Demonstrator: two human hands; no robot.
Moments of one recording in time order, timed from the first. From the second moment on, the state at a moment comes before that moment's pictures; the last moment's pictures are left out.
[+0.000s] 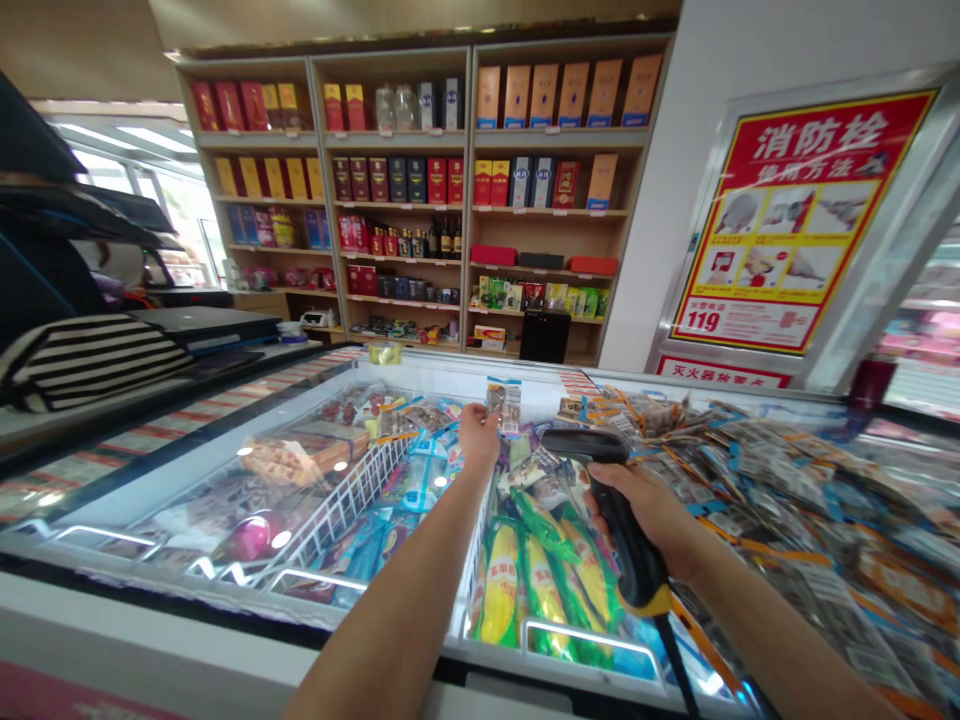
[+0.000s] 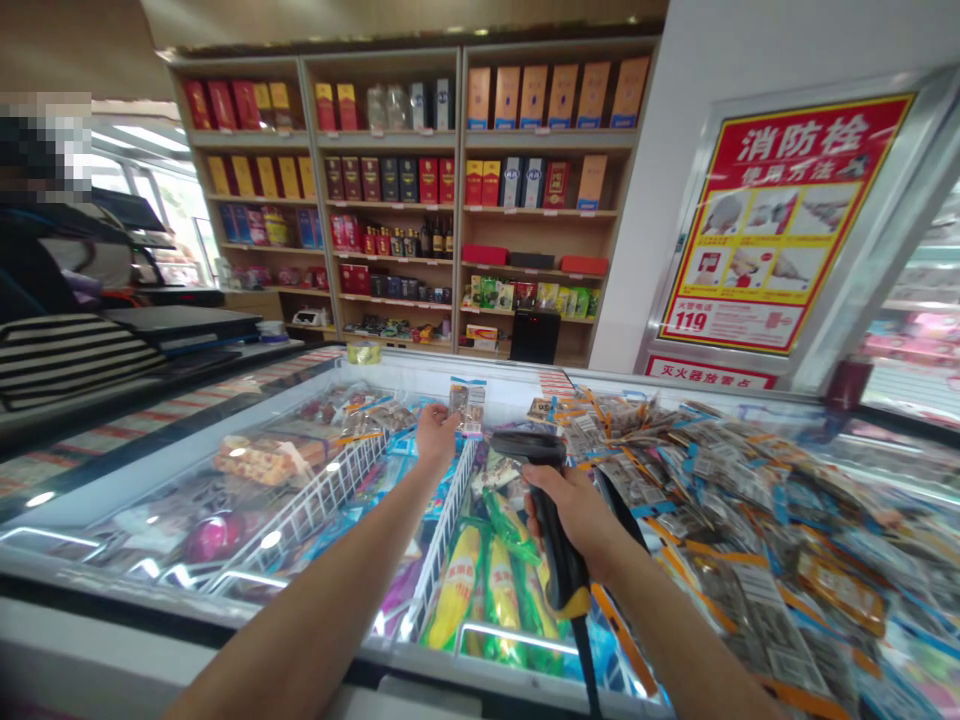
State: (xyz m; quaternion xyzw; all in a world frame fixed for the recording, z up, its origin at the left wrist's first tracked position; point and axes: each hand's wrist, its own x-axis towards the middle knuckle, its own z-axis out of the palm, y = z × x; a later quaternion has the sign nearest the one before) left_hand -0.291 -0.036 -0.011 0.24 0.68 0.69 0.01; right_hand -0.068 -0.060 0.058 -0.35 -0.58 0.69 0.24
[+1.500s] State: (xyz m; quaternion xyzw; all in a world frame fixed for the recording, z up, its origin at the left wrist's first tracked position) left_hand -0.158 -0.009 0.009 0.75 0.62 0.23 0.01; right_hand 0.032 0.028 0.081 -0.36 -0.50 0.68 0.41
